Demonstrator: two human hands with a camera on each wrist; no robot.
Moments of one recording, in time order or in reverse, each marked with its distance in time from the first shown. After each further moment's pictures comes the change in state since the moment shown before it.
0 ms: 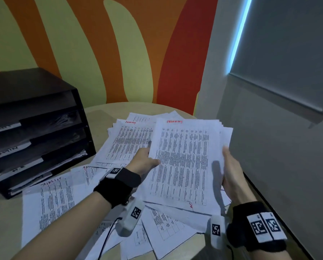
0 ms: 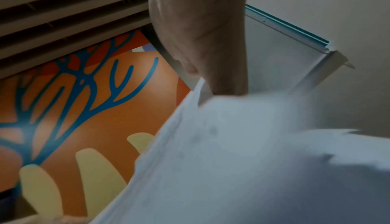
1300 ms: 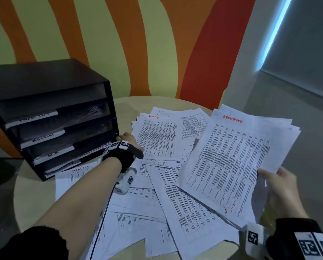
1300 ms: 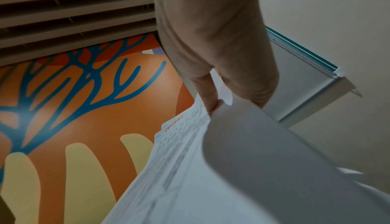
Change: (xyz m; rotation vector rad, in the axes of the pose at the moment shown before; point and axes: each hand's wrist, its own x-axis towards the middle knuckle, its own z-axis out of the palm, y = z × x) left_hand 0.076 -0.040 -0.130 1.043 0.326 -0.428; right_hand 0.020 0.011 -0.031 -0.219 0.324 -0.058
